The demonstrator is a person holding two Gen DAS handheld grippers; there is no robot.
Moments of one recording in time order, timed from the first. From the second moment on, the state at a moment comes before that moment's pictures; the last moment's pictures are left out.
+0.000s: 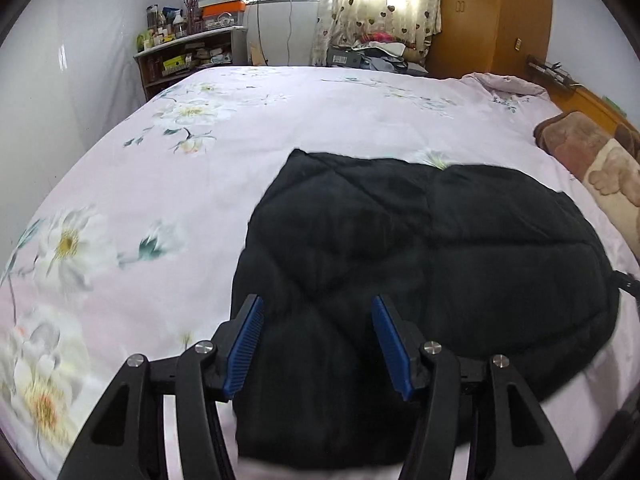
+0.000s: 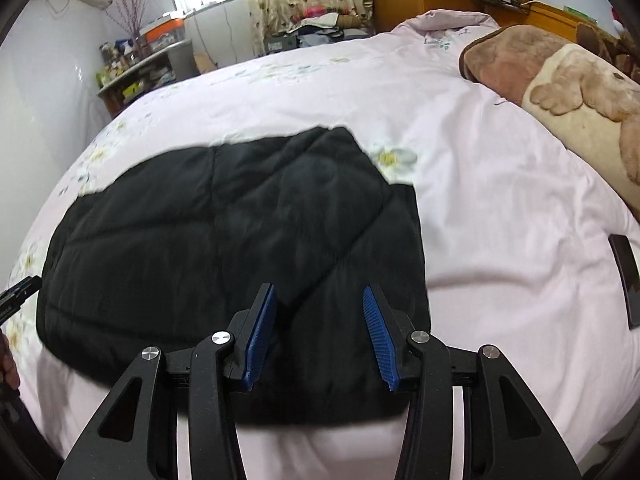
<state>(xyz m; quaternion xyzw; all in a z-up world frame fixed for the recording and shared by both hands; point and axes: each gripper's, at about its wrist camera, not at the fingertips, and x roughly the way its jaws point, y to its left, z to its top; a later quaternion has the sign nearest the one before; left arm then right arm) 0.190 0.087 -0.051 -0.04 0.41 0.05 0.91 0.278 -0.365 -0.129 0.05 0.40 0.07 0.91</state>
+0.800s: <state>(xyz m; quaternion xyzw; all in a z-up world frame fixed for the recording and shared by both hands) 0.291 0.095 -0.086 -0.05 0.42 0.04 0.90 0.370 -0.345 -0.165 -0.02 0.44 0.06 0.90</state>
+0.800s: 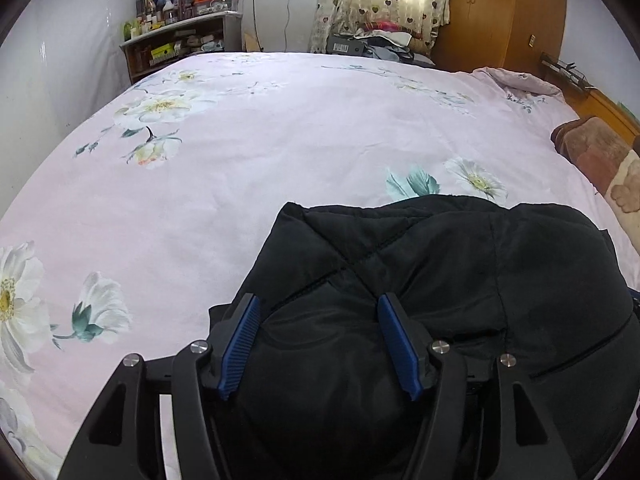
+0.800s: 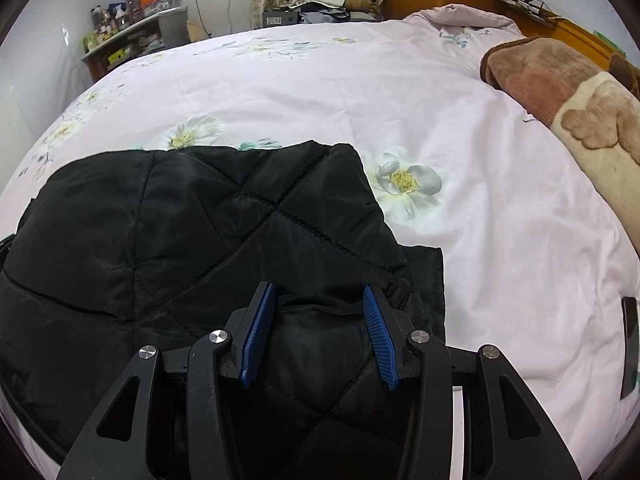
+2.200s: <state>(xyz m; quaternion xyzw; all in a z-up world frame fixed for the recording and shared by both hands) 0.224 0.170 -0.094 -0.20 0.44 0.00 0.88 0.310 -0.421 -0.172 0.16 0.44 0.08 0.88</state>
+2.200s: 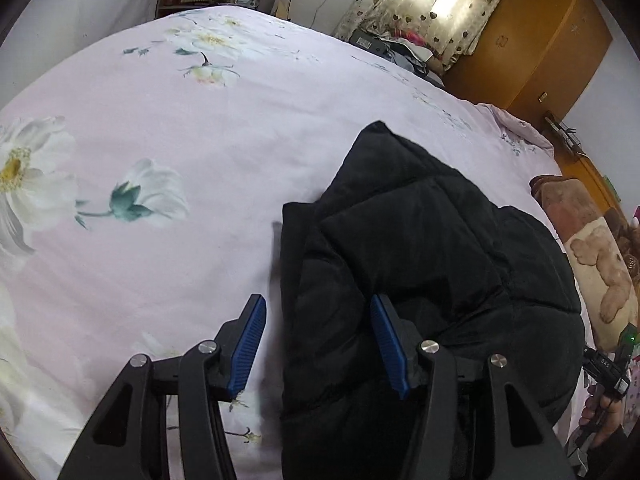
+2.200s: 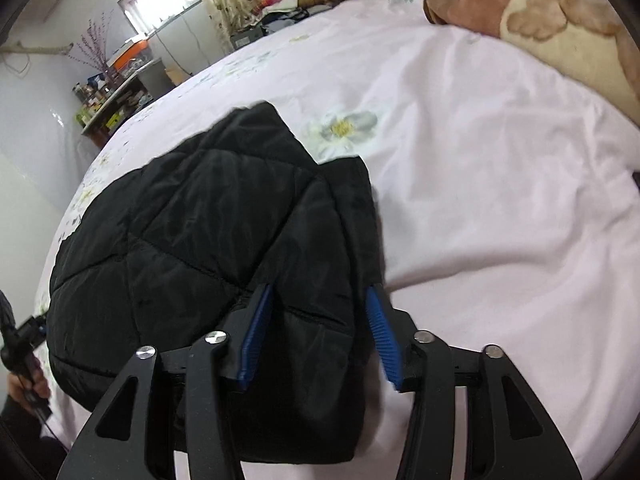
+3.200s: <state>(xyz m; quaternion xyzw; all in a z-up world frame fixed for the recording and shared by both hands) 0.251 0.164 -0.131 -0.25 0.46 -0.07 0.85 0.346 -0.424 -0.210 0.20 0.47 0.19 0.84</state>
